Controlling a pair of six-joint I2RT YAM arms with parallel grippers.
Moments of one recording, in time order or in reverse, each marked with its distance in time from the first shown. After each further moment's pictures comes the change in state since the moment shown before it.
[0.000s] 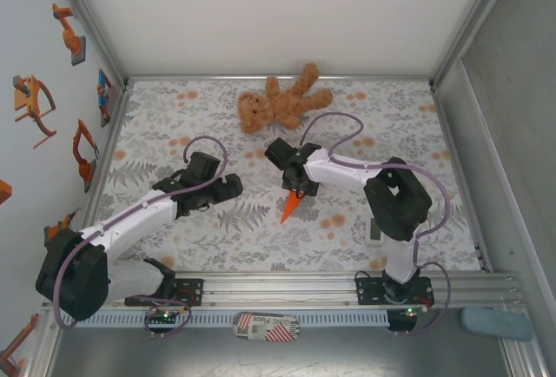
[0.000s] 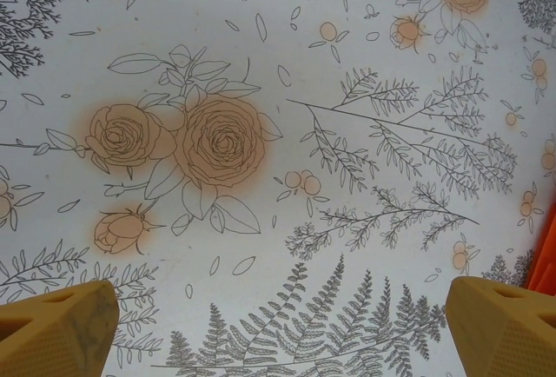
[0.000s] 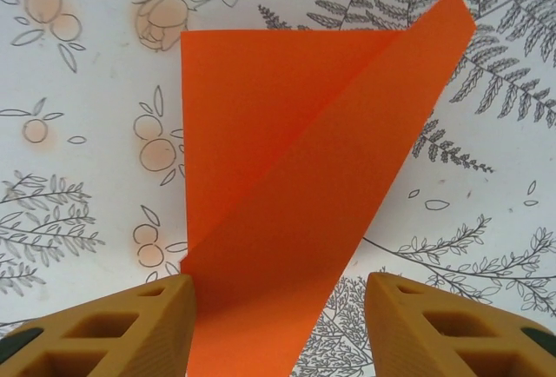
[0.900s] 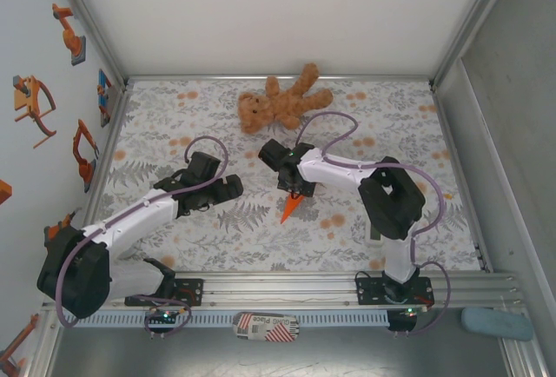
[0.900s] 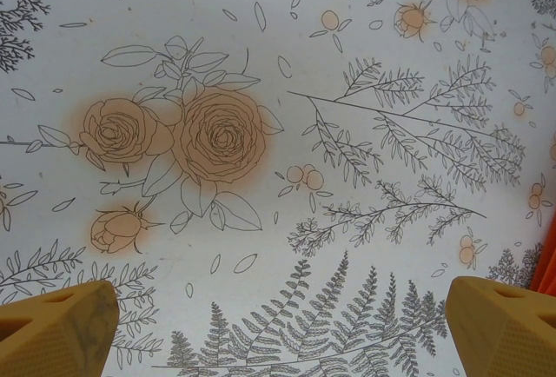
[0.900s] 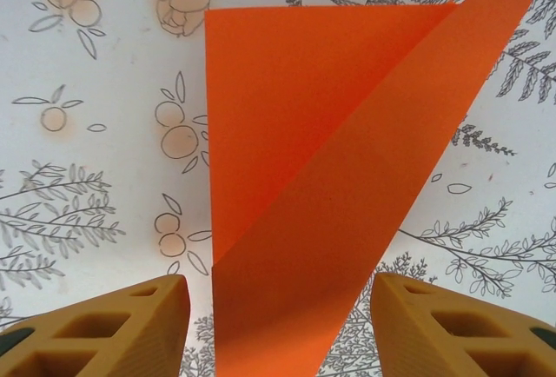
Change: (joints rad) left arm 0.005 0.019 0.000 0.002 0.013 0.014; right arm 0.028 0.043 0.055 -0.044 0.018 0.033
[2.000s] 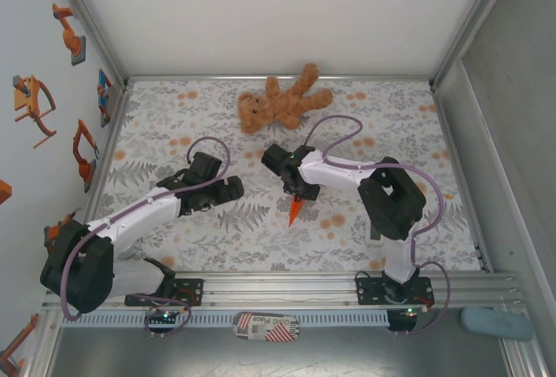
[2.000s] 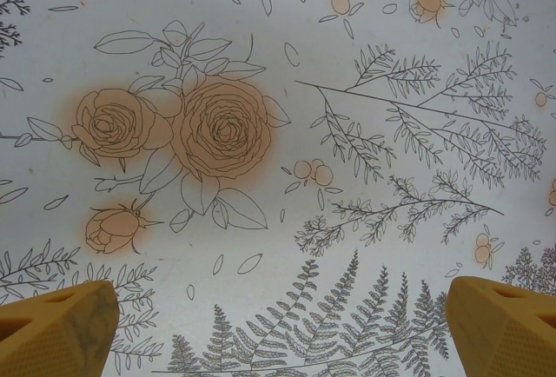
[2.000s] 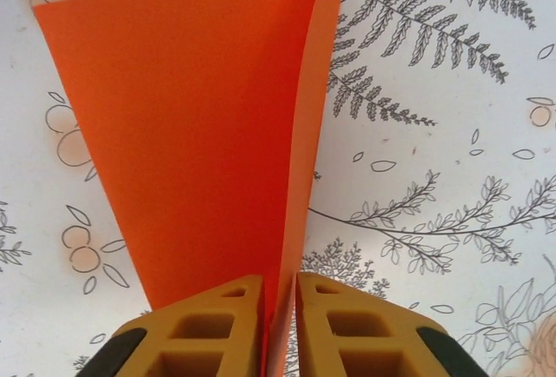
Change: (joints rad) left arm 0.001 0.031 0.000 0.007 0.007 0.004; right arm 0.000 -0.014 -0.037 -0.055 0.041 0.104
